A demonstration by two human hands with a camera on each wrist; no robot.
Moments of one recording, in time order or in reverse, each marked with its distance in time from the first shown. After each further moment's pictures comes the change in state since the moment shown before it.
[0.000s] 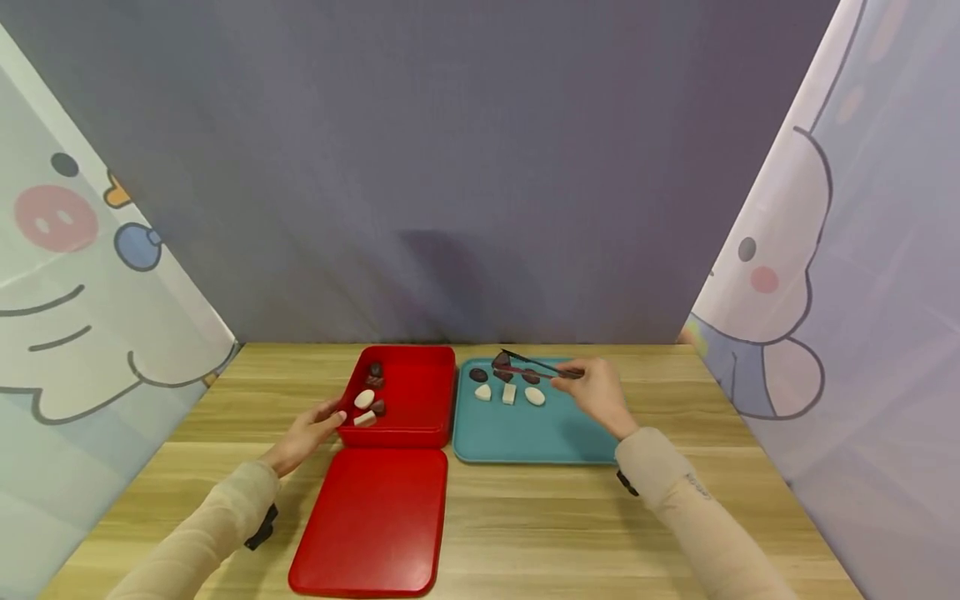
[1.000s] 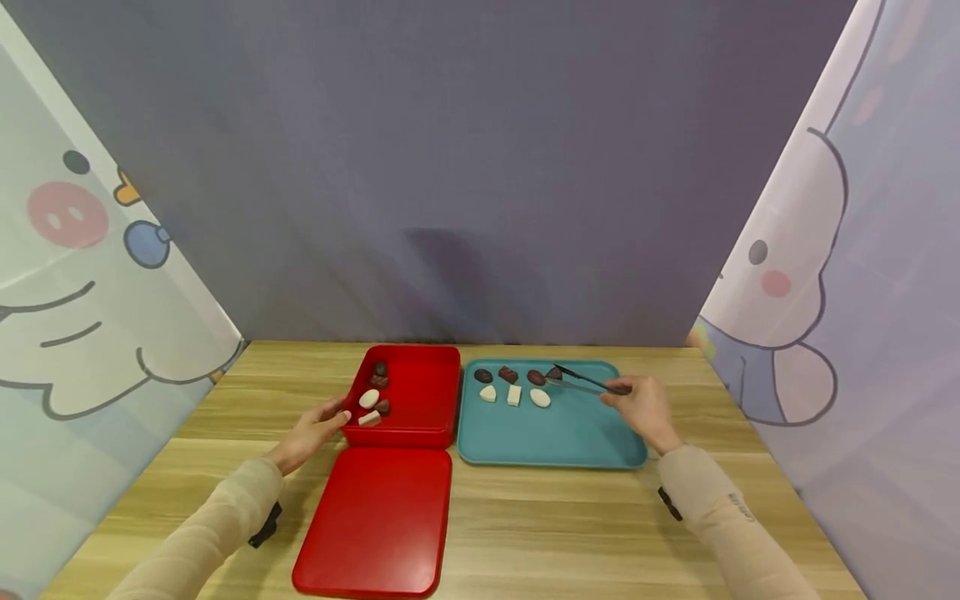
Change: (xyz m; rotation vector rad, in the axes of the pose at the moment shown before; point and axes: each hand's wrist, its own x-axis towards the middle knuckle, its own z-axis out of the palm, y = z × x) left_hand 0.001 0.002 0.002 0.019 0.017 -0.020; right_hand -0.015 0.050 -0.028 -0.110 0.003 0.079
